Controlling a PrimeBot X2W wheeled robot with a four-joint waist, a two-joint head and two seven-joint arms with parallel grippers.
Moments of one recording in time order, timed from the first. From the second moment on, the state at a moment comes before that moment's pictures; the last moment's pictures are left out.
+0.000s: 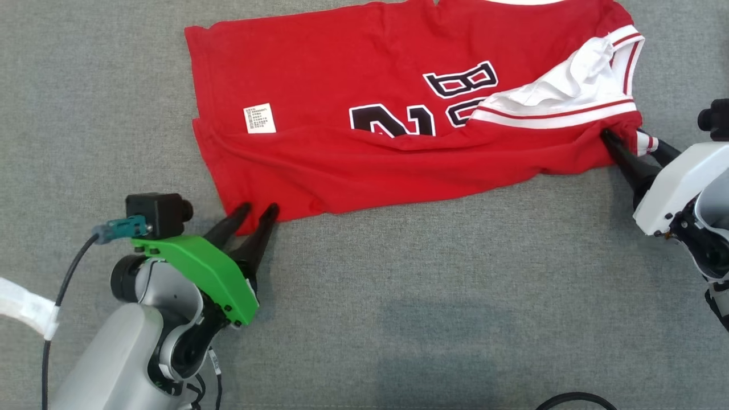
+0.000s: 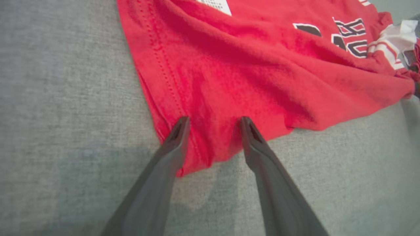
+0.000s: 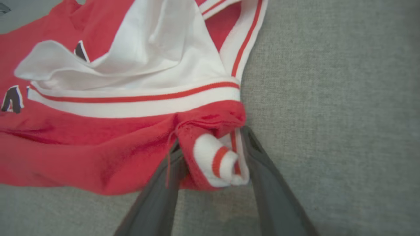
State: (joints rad) left arm -0.36 0.37 -0.48 0.08 -0.87 0.06 0.27; right arm -0.47 -0.49 0.17 0.22 0.71 0.13 0.36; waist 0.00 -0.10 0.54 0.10
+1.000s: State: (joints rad) left arm 0.08 0.58 -0.44 -0.23 -1.01 0.05 0.32; right arm 0.04 -0.53 -0.04 -0.12 0.92 0.13 0.63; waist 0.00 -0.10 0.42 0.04
